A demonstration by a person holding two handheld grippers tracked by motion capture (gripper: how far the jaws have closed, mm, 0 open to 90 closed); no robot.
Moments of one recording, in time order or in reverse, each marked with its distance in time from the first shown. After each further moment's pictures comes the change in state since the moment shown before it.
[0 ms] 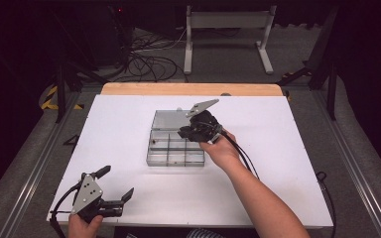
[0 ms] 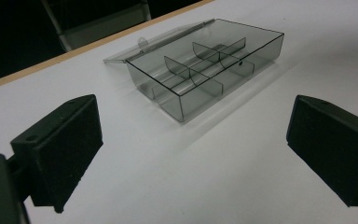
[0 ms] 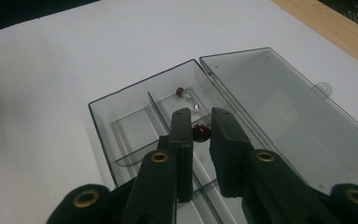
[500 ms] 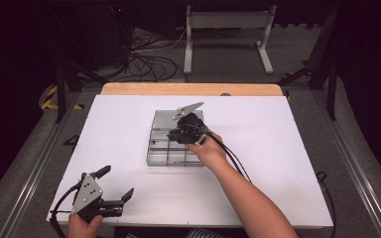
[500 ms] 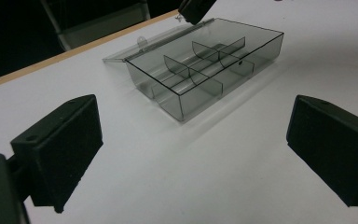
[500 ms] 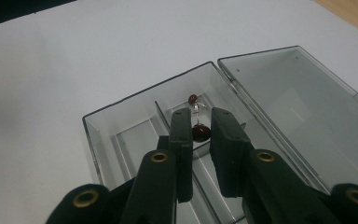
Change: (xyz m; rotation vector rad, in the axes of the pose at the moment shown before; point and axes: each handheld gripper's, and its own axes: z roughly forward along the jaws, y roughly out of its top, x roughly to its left) left arm 0.000 0.000 0.000 0.000 -0.002 -0.002; right arm 0.005 0.004 0.041 0.022 0.032 0.004
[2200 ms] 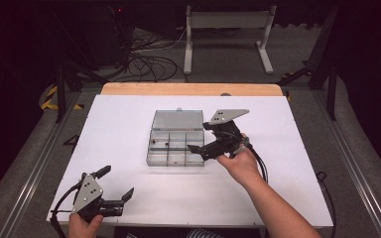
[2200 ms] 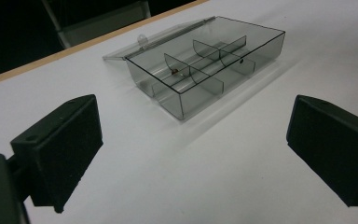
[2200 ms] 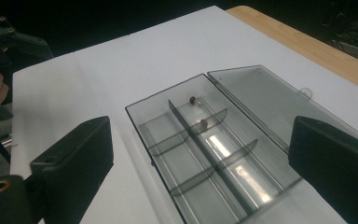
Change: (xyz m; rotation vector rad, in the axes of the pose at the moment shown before) left arm 0.001 0.000 0.002 0.007 -0.001 -0.008; right arm 0.017 -0.038 -0.106 -0.180 -0.042 0.032
